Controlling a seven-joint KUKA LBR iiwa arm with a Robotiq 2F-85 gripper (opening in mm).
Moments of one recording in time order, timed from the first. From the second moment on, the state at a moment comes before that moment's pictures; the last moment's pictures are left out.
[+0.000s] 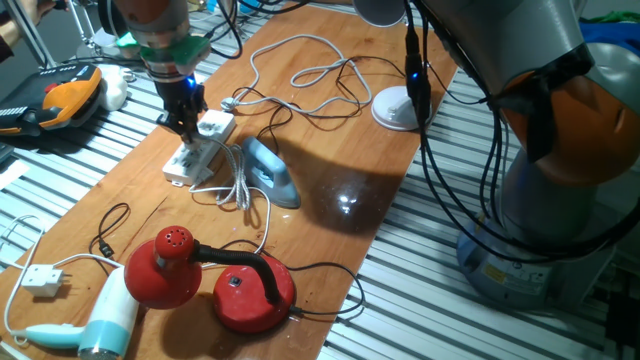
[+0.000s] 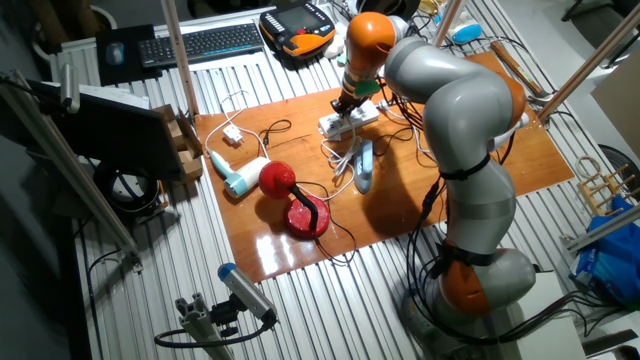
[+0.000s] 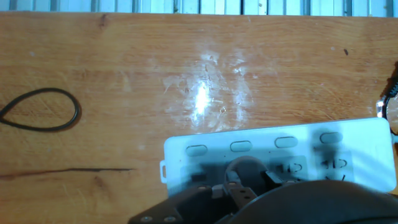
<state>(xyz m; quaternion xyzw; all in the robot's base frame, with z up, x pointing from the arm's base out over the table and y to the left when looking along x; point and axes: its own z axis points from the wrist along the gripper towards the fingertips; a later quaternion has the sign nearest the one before) 0.684 0.050 0.094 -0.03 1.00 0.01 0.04</state>
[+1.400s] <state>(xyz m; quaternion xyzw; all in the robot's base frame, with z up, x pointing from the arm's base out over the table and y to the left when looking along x) 0.684 0.051 0.094 -0.06 1.00 0.01 0.04</state>
